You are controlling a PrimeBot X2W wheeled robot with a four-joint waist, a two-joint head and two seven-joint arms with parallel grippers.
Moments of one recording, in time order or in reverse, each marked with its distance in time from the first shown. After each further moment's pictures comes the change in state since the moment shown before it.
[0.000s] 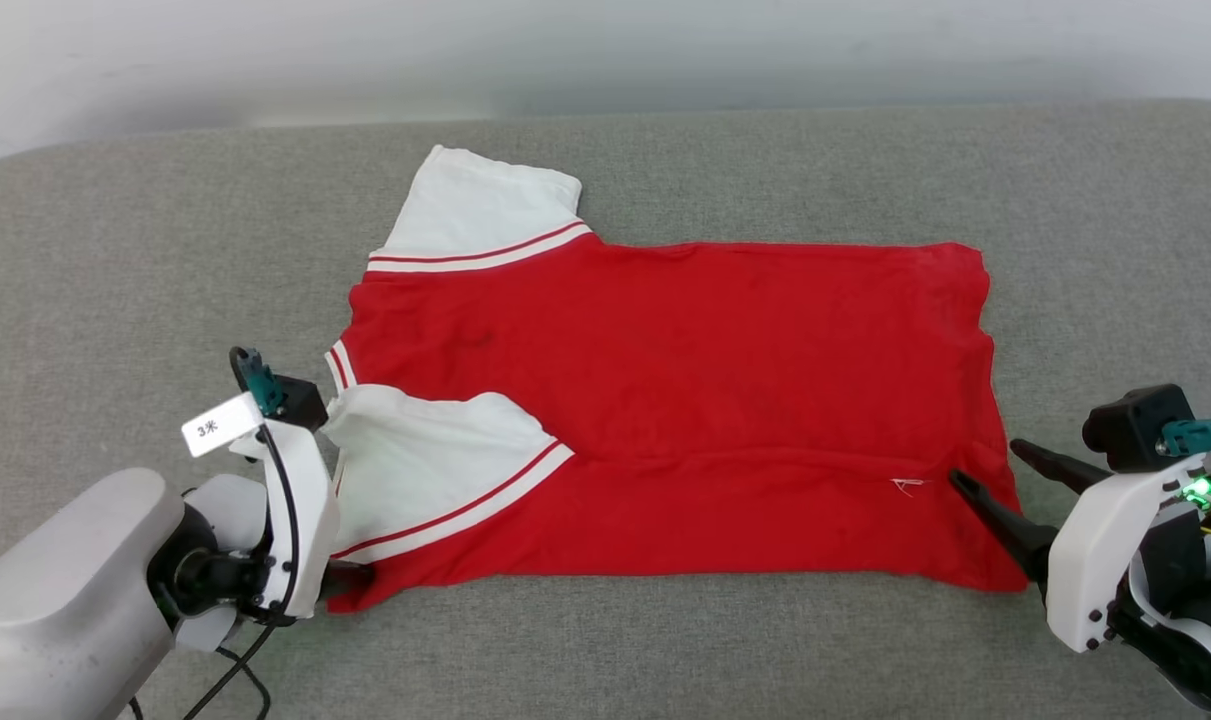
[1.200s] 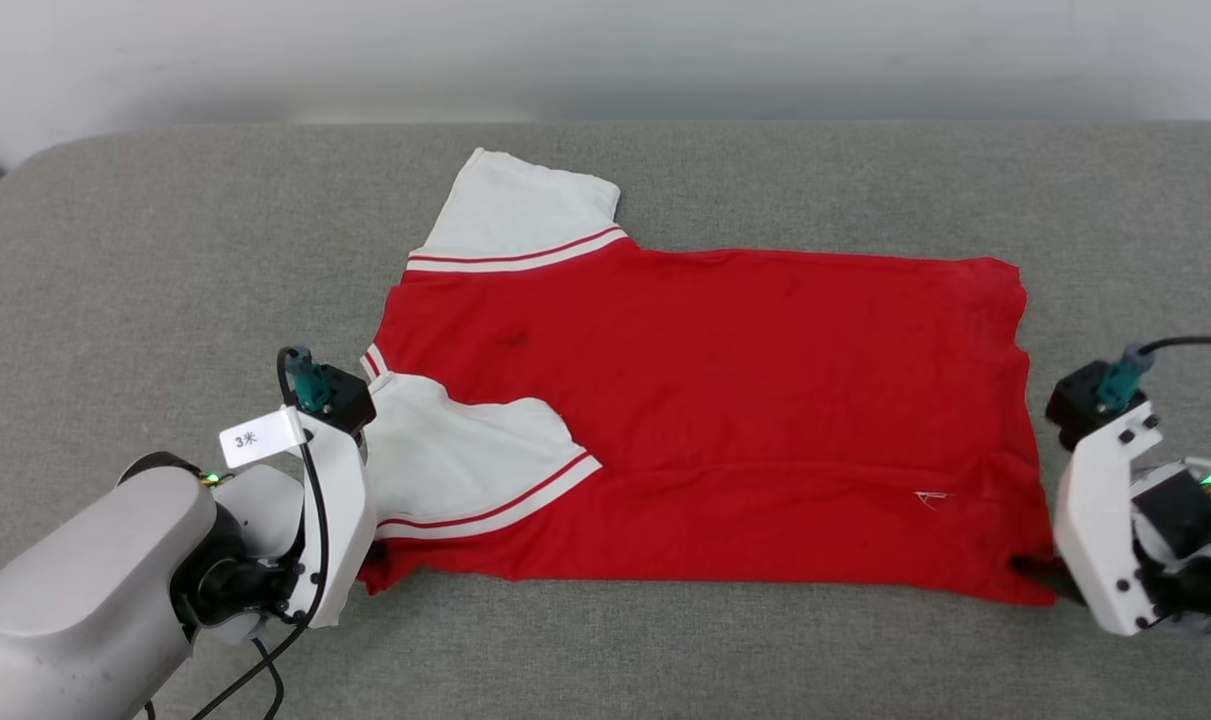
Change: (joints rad) left arm -0.011 0.029 -0.038 -0.129 0.078 -0.052 -0.081; right arm -0.211 -0.138 0.176 0.038 0.139 0.000 0.624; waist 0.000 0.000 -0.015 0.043
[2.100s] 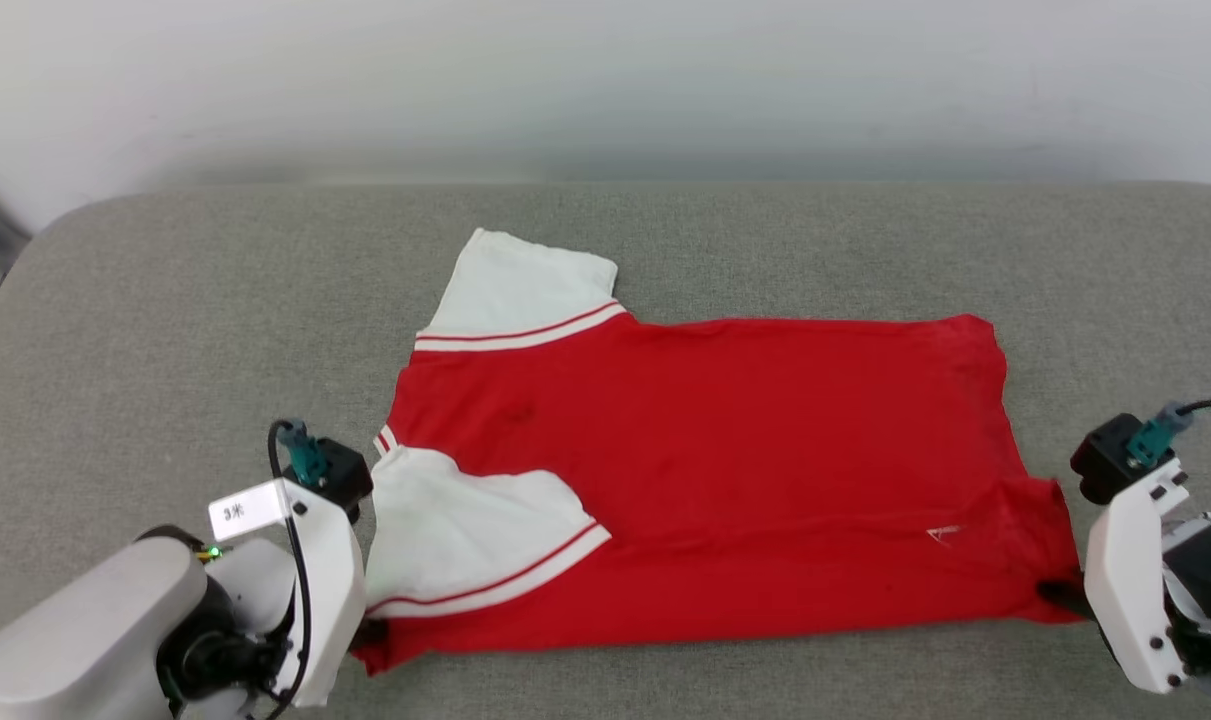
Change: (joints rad) left arm 0.088 0.045 -0.014 -0.049 -0.039 -0.005 -0.023; right arm 0.033 -0.085 0.148 0.030 0.135 0.000 -0.226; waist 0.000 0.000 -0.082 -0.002
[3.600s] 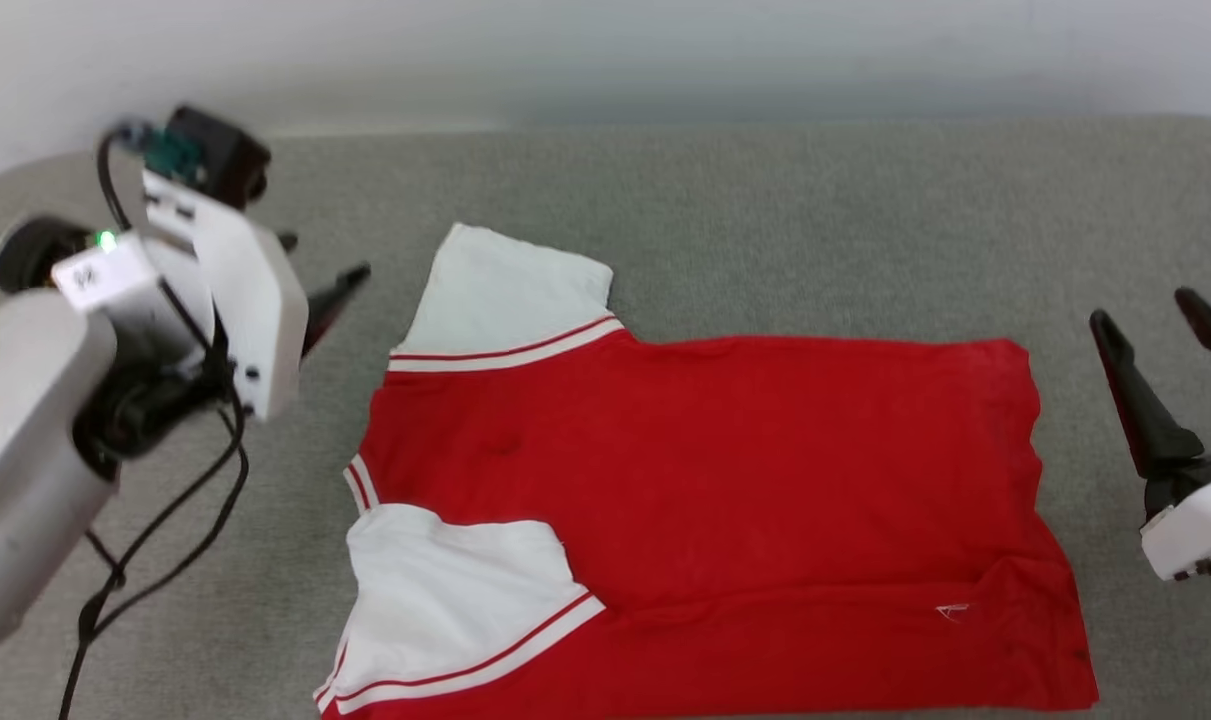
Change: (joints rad) left arm -0.247 0.005 0.165 -0.043 0.152 0.076 -0.232; right arm 0.248 0.305 -0.644 -0.221 -0.431 0.000 -0.663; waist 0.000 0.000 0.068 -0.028
